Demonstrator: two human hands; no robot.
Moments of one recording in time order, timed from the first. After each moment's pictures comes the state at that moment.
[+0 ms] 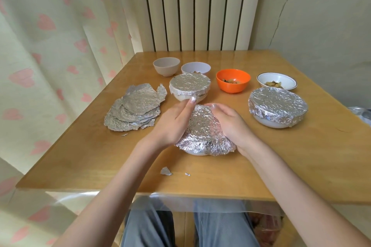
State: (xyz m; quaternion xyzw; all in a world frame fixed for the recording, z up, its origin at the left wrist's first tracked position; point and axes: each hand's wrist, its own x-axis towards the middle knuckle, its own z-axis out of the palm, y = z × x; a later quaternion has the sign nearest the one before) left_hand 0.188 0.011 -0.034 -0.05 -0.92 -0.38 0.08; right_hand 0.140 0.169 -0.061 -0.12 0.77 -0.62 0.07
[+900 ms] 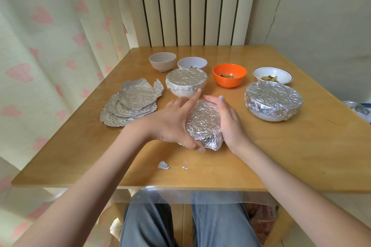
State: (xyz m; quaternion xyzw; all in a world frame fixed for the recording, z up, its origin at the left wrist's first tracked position) left_hand 0.188 -0.003 -0.021 -0.16 -0.97 -0.16 -0.09; right_hand 0.156 0.165 -0.068 -0.15 0.73 -0.67 -0.02
